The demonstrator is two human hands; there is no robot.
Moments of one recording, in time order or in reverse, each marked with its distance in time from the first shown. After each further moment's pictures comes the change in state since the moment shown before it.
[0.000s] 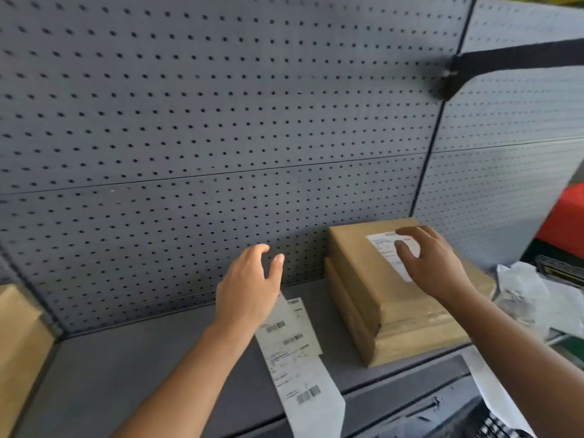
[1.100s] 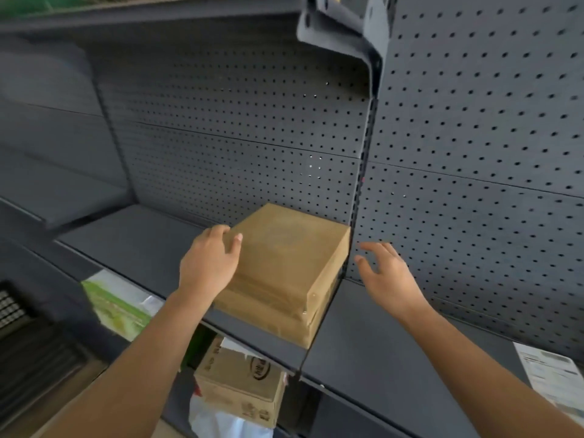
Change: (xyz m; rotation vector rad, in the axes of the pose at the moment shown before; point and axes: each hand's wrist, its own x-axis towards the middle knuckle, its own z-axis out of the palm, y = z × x) left_hand -0.172 -0.361 -0.332 0.348 0.441 -0.710; right_hand -0.161 -0.463 0.221 0.441 -0.659 -0.519
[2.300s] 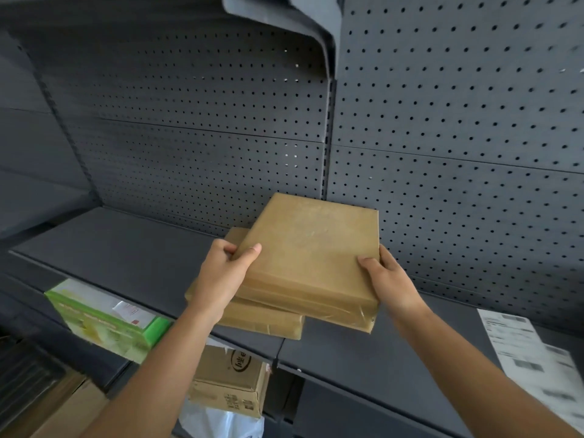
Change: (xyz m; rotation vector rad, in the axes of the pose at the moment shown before) left_hand -0.052 0.057 0.027 -0.661 -0.206 -0.235; right_hand -0.035 0.036 -0.019 0.713 -0.008 0.420
